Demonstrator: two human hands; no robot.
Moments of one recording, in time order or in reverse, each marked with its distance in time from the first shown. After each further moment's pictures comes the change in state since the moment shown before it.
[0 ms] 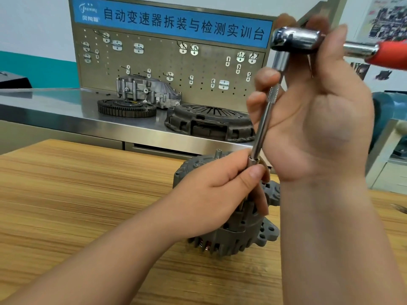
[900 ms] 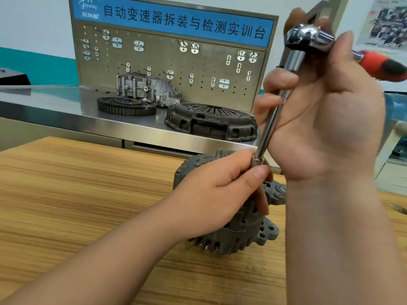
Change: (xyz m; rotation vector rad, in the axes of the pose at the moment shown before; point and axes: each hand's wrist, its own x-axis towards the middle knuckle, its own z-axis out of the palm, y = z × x) left_hand 0.000 -0.001 0.002 -0.008 0.003 -0.043; right_hand 0.002 -0.004 -0.001 0.093 0.035 0.053
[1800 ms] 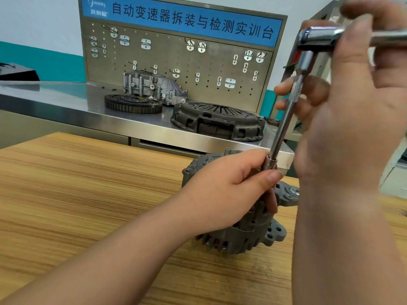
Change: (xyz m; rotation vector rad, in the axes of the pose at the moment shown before) left_hand 0.002 0.003 -0.003 0.057 -0.016 0.012; right_hand 0.001 0.007 -0.004 -0.696 0.049 -0.518
